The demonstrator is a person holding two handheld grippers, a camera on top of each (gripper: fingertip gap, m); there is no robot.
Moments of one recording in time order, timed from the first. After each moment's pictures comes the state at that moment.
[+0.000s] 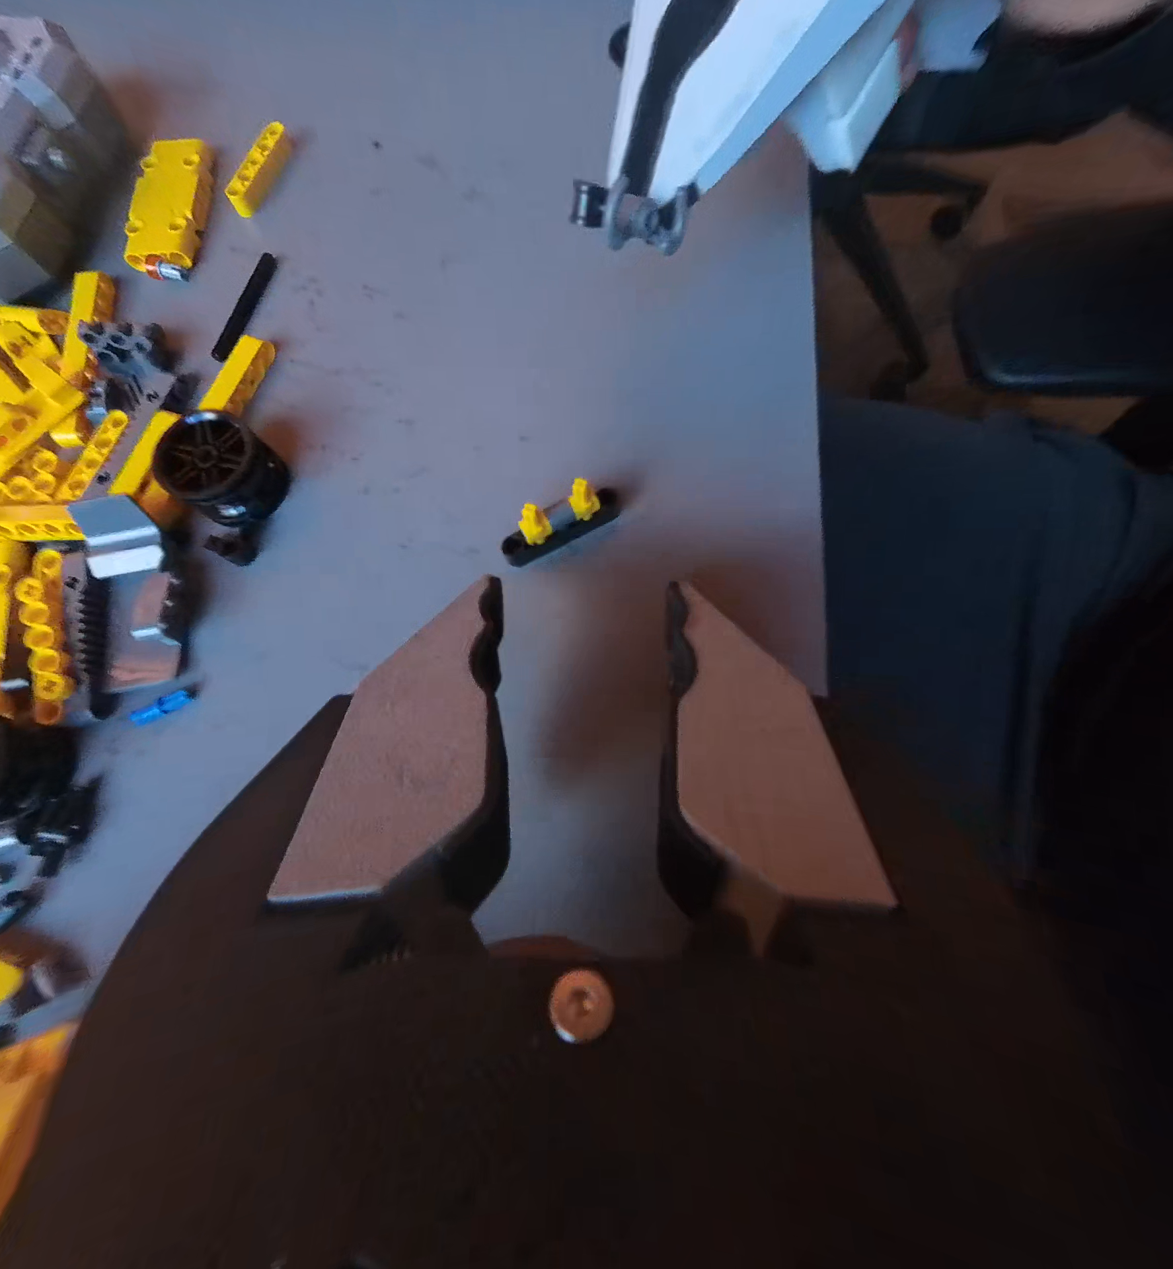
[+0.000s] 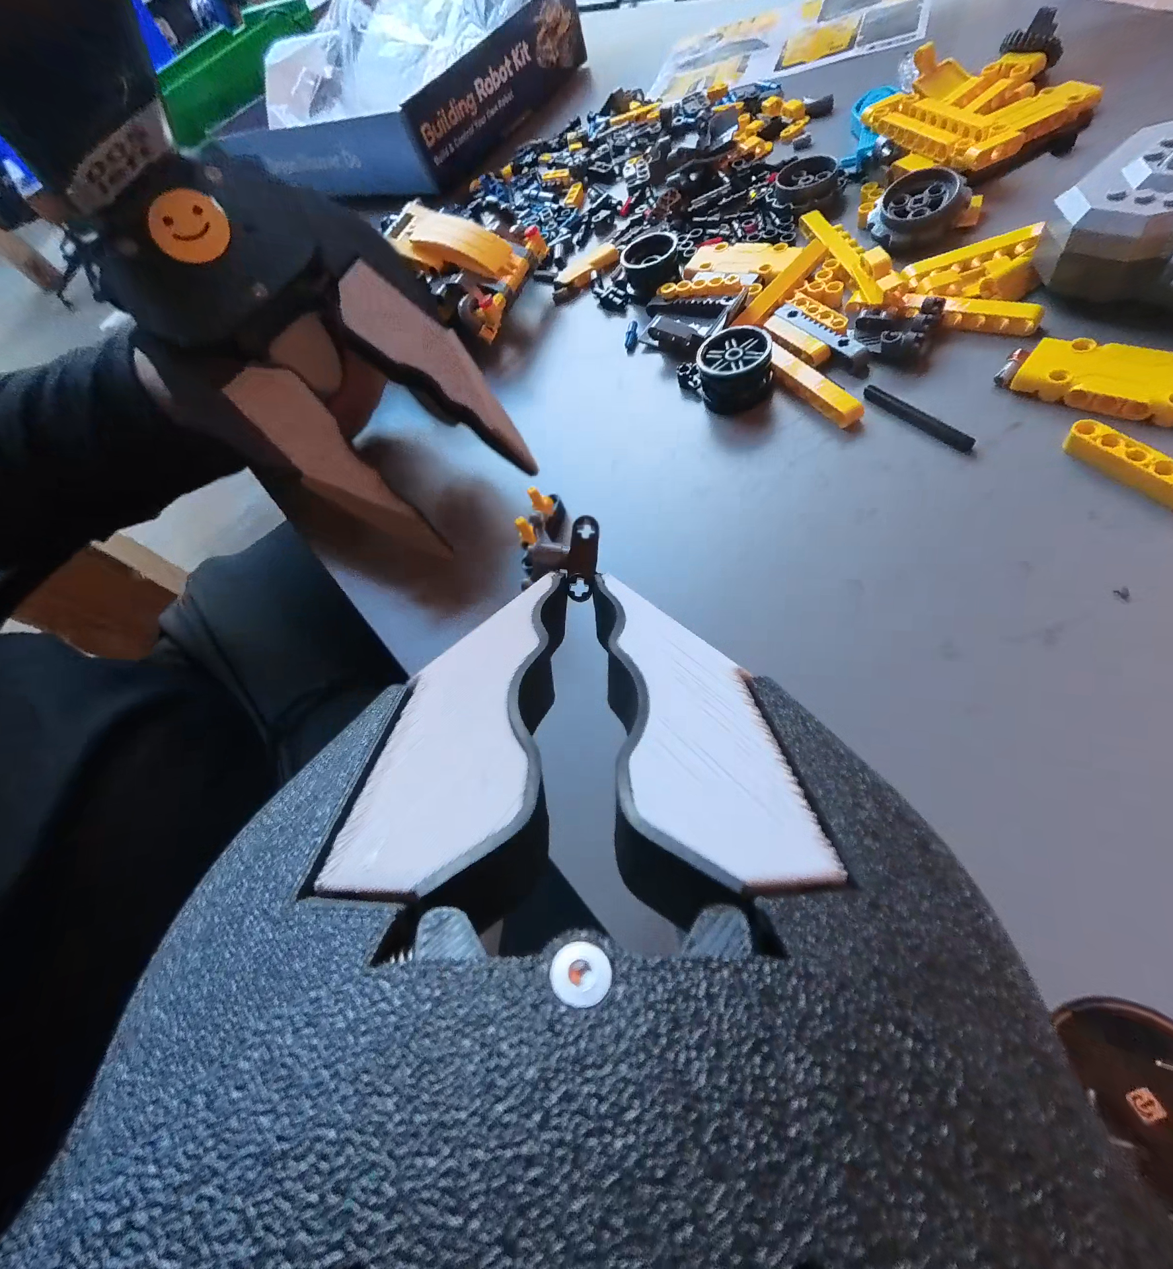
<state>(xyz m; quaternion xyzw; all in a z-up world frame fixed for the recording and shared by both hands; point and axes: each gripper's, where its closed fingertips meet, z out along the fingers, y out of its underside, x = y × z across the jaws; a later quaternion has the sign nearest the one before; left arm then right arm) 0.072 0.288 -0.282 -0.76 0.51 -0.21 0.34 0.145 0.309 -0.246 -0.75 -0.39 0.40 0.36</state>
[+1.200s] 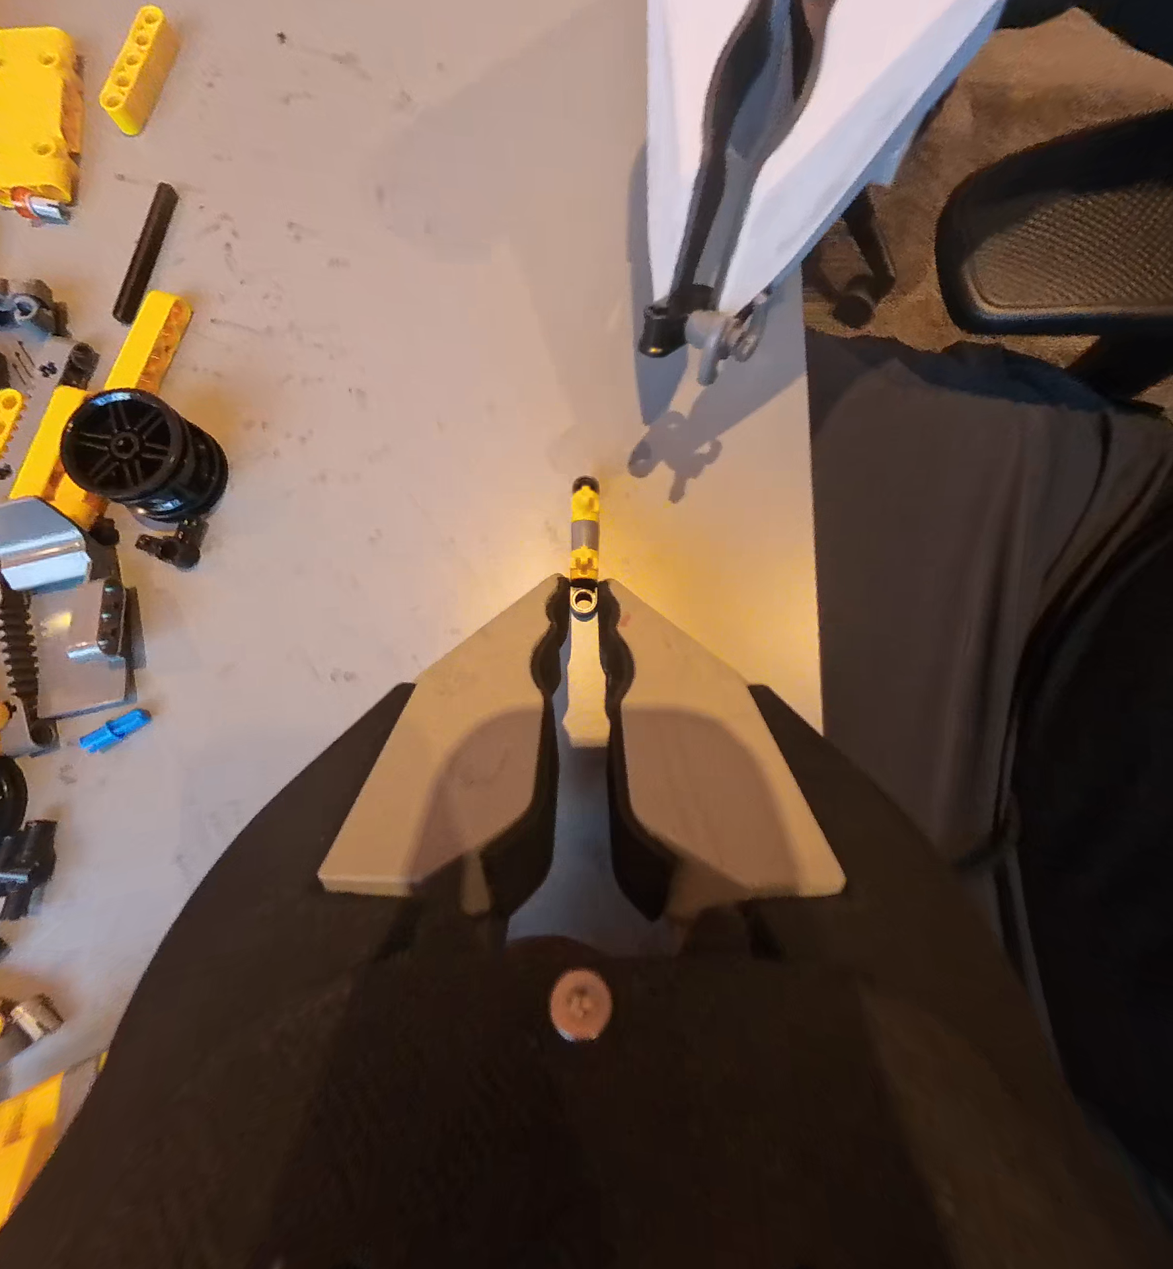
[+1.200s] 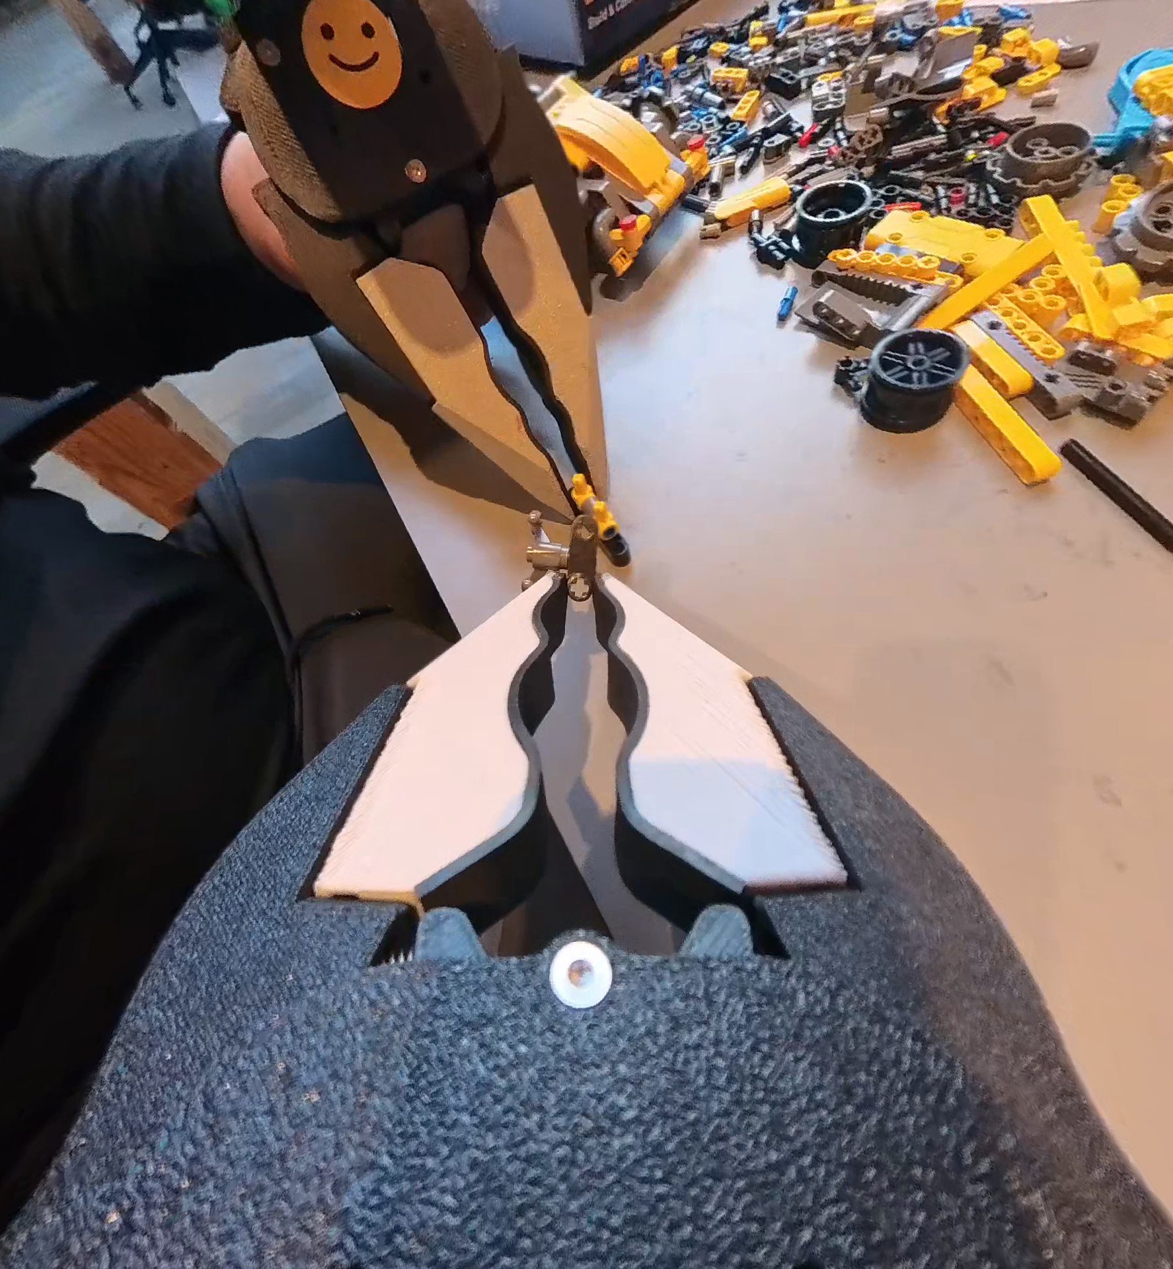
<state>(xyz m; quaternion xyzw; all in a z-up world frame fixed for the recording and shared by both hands) 0.071 0.282 -0.291 -0.76 0.54 -0.21 0.28 0.118 0.278 -0.254 -0.70 -0.50 0.39 0.32</state>
